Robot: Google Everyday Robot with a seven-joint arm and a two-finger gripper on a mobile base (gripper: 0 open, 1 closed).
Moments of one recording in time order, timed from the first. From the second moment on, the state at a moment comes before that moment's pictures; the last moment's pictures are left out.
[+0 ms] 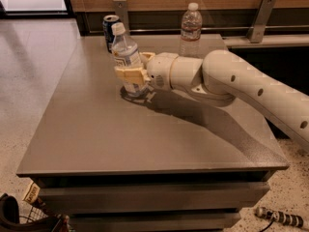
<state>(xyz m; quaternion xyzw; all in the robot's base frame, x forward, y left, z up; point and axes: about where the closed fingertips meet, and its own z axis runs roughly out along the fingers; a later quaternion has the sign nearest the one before) 0.627 0.062 0.894 -0.39 0.65 0.32 0.57</state>
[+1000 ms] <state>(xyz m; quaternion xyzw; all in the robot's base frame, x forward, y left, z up) 0.626 0.056 0.885 -0.38 0.65 0.32 0.57</state>
